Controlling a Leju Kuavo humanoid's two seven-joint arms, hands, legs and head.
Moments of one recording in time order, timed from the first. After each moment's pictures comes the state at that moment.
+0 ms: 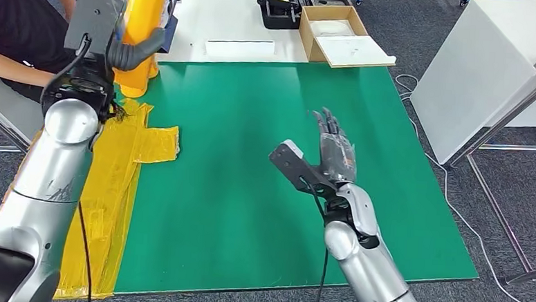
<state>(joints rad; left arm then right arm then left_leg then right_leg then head) -0.86 0.08 -0.33 -1.32 -0.29 0.18 0.20 -0.39 -0.02 0.45 -1.44 0.74 -0.23 0.29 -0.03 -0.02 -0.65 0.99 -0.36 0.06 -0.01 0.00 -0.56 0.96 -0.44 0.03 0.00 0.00</state>
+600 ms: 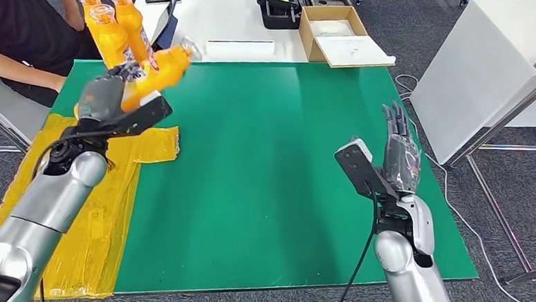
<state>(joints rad) -0.71 0.22 -0.39 -1.10 -0.86 0.19 0.10 -0.25 -0.13 0.25 -1.67 0.71 -0.26 0.21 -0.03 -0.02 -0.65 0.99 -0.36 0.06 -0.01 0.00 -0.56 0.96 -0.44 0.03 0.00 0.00</state>
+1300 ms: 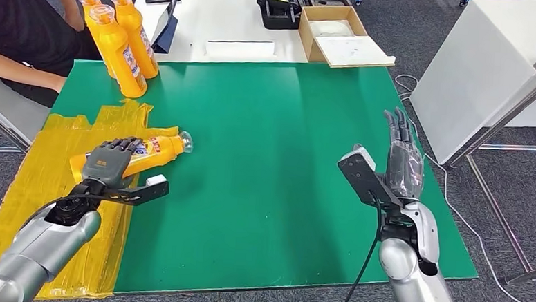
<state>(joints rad) -0.56 0.33 -0.54 -0.86 -1.09 0.30 0.06 -0.22 -0.15 0.24 -1.69 0.70 -0.26 0.19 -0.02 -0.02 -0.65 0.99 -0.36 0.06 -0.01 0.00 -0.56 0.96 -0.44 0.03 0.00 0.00</state>
